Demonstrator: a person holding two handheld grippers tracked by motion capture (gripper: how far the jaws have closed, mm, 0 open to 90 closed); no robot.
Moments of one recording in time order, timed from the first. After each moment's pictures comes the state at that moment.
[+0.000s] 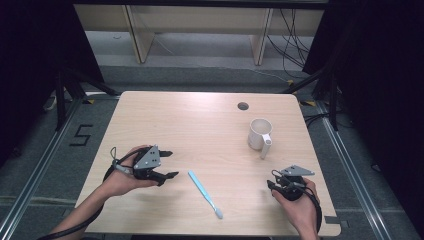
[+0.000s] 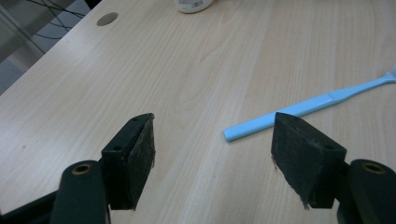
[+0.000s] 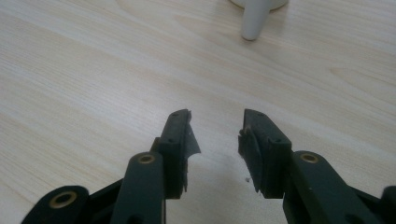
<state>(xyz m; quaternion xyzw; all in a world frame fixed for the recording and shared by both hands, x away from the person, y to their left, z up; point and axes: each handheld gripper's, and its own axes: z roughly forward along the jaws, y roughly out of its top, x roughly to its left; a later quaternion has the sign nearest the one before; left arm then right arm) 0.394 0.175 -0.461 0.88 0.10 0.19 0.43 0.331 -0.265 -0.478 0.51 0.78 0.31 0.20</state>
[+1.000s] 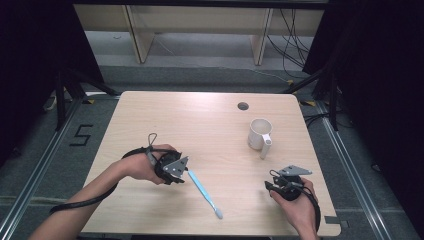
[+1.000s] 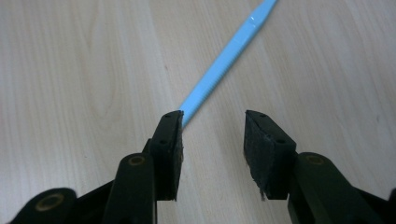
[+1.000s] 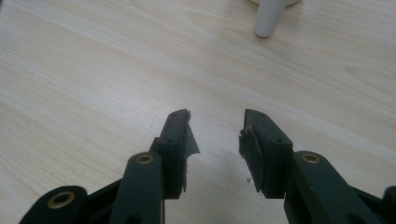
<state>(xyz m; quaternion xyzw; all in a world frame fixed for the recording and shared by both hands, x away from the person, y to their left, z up) 0.412 0.116 -0.446 0.96 -0.16 0.09 0.22 0.331 -0.261 -0.478 0.51 0.79 0.30 0.18</state>
